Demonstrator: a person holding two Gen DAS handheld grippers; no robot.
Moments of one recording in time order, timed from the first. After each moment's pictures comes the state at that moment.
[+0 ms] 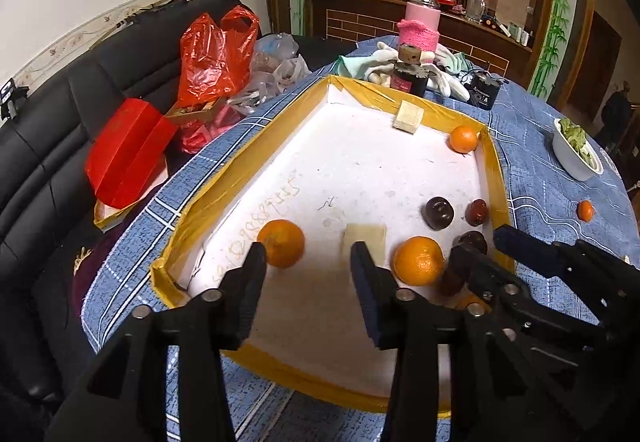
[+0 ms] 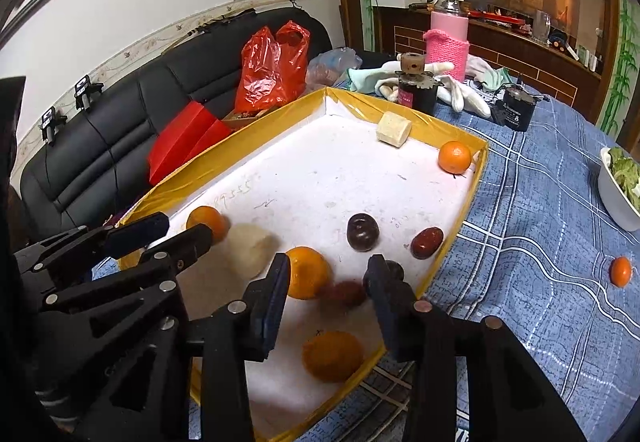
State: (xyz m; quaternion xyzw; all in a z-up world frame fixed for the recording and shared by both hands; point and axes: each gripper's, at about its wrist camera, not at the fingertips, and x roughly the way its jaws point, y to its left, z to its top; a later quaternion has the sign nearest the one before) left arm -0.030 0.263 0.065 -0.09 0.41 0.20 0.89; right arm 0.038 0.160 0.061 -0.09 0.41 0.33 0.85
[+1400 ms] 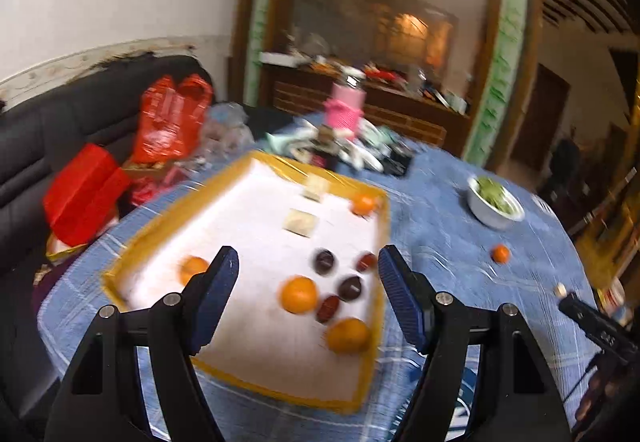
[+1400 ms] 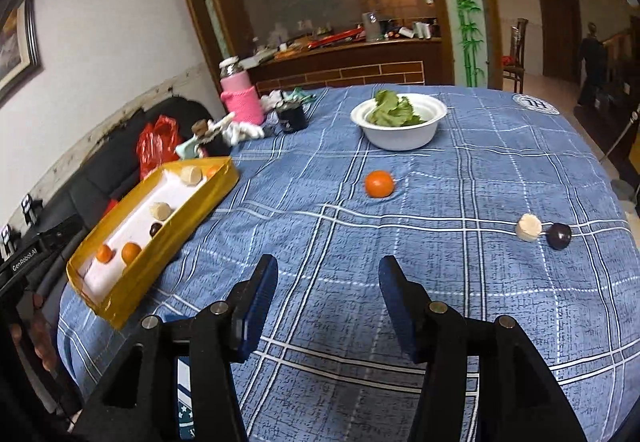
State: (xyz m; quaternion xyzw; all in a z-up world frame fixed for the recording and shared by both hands) left arm -0.067 0.211 0.109 -0.12 0.26 0.13 0.95; right arm 0.015 -0.126 0.078 0.06 0.35 0.16 0.92
